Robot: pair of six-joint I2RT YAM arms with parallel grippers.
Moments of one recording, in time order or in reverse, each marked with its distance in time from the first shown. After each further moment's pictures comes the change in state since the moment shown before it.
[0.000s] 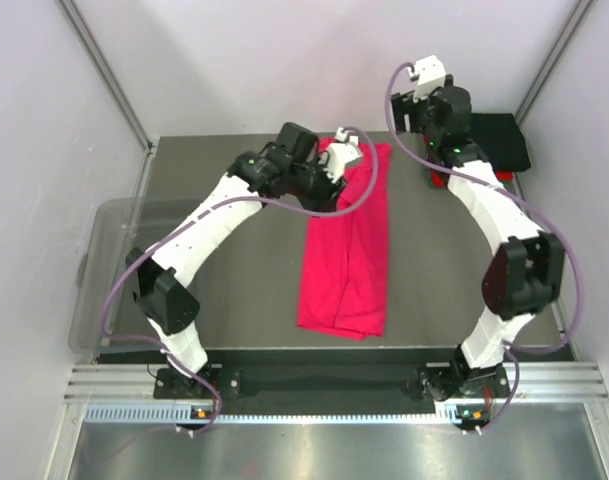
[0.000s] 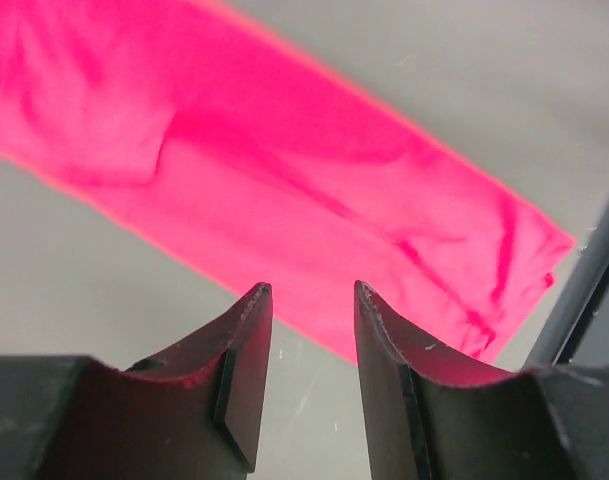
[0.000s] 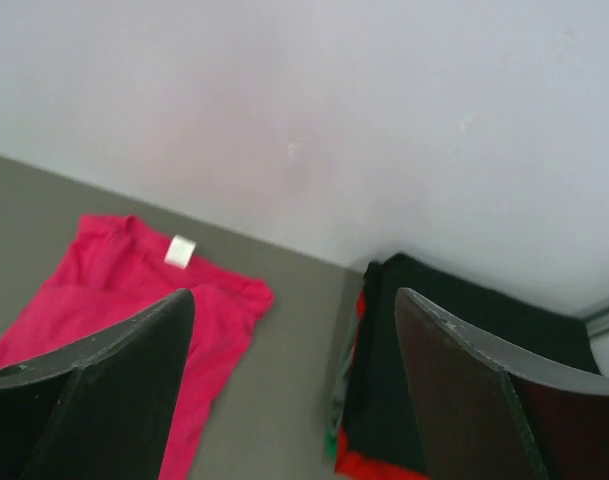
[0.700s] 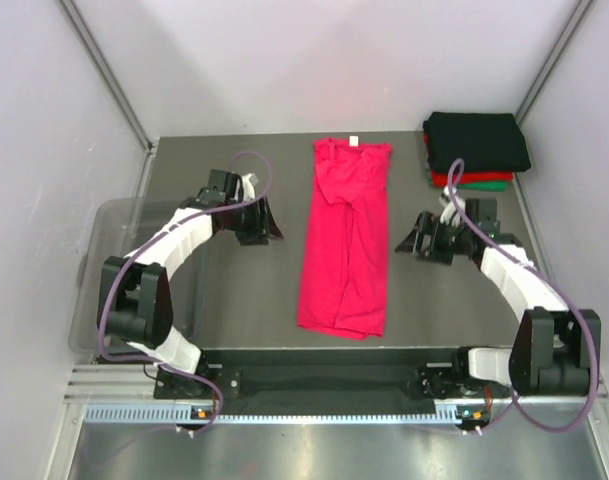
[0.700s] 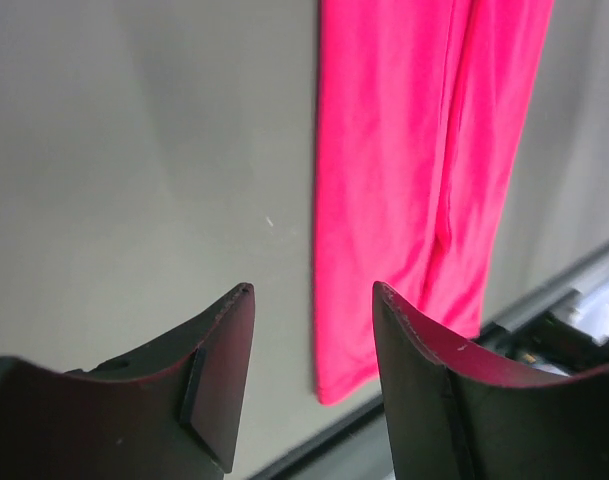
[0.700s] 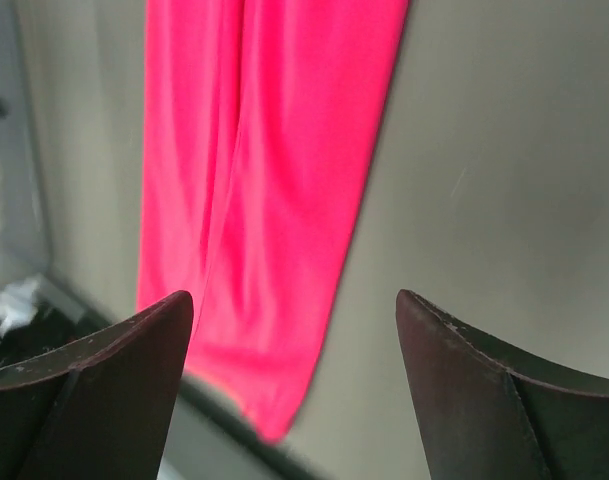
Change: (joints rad) left arm 0.459 -0.185 -0.703 0.332 0.105 -0.708; right arm -0.229 -0.479 -0.793 -0.436 -0.626 0.524
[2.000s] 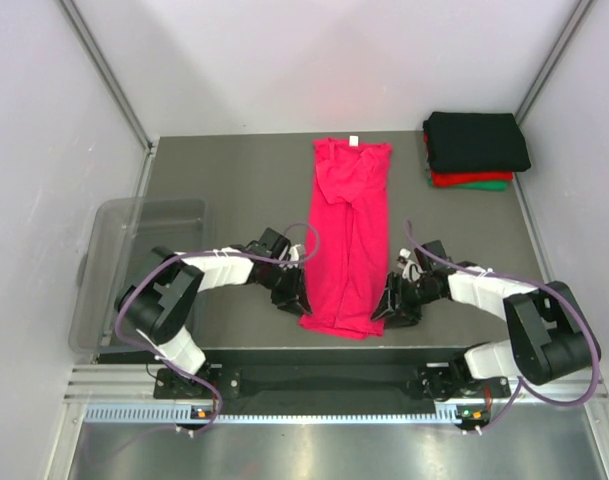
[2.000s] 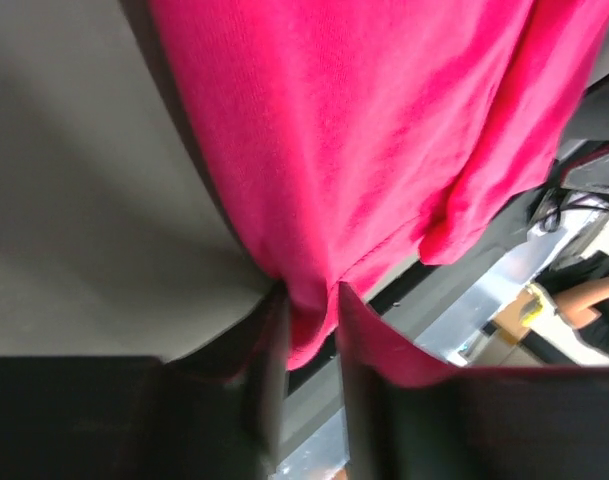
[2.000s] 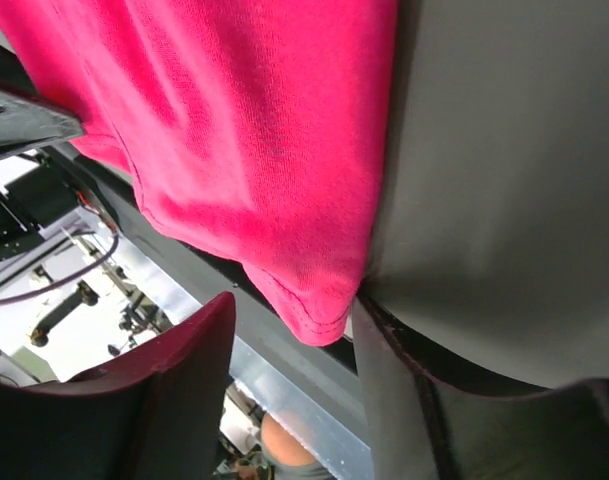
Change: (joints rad) left arm -0.340 0.074 -0.401 0.246 0.177 -0.203; right arm 0.318 0.055 -0.346 -0.028 -0.090 0.307
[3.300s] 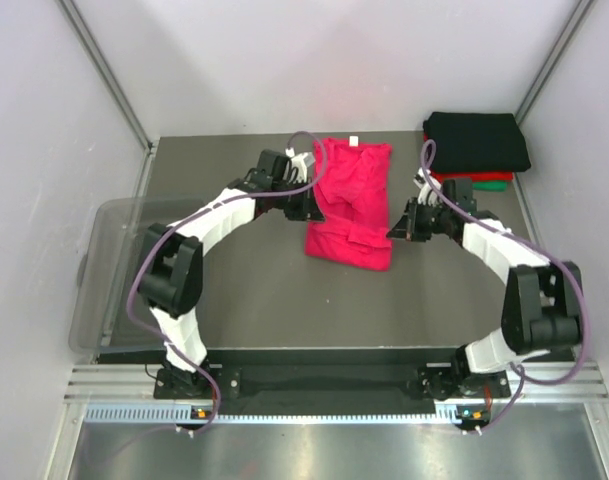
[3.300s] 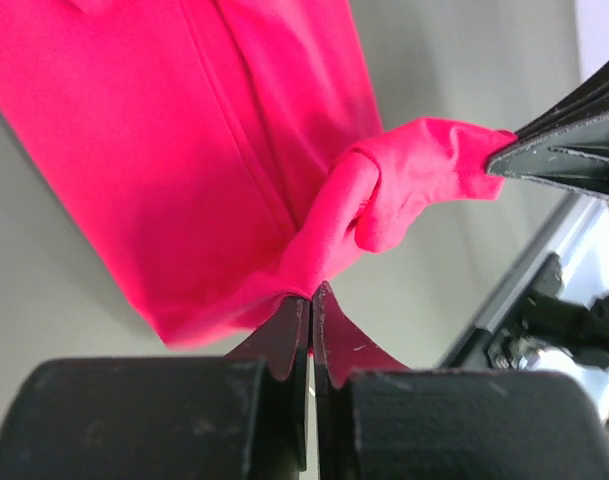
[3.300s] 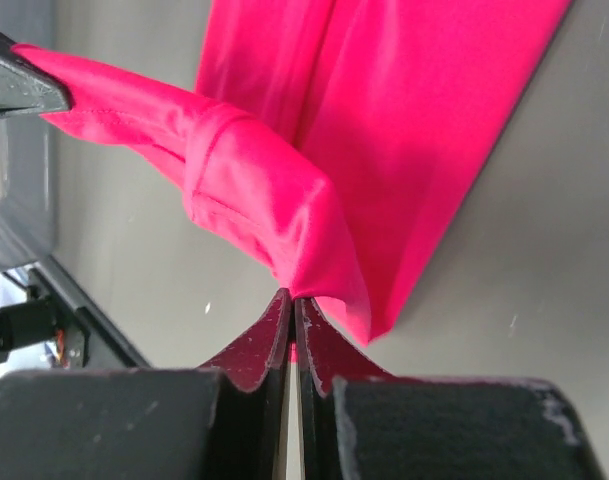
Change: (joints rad) left arm 0.126 0.165 0.618 -0.035 -0.057 0.212; right arm -0.206 0.106 0.413 0.141 0.020 -0.309
